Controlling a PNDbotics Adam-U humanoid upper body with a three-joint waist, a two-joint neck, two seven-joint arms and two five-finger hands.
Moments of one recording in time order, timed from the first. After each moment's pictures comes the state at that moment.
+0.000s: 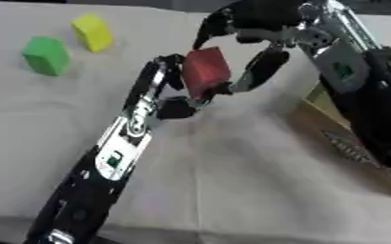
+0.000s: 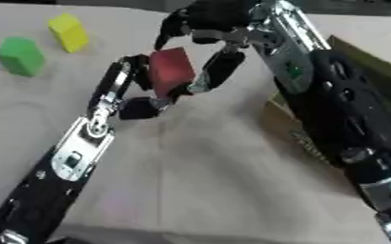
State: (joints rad) left arm -0.64 0.08 -0.32 -1.36 -0.48 0.08 0.14; right arm -1.02 -0.31 0.38 -1.34 0.74 -0.58 0.60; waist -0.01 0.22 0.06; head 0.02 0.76
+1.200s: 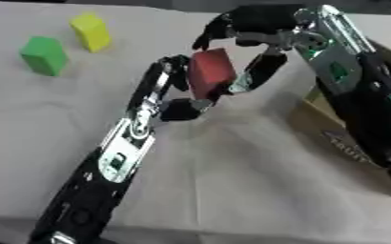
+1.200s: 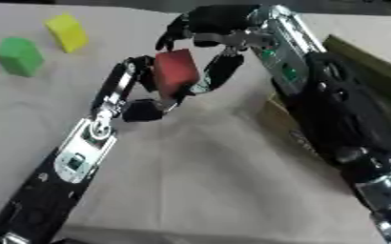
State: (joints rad) left arm -0.65 0.06 -0.33 -1.36 -0.48 0.07 0.12; right arm -1.01 -0.30 0.36 -1.30 0.77 -0.57 0.61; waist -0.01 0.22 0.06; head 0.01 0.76
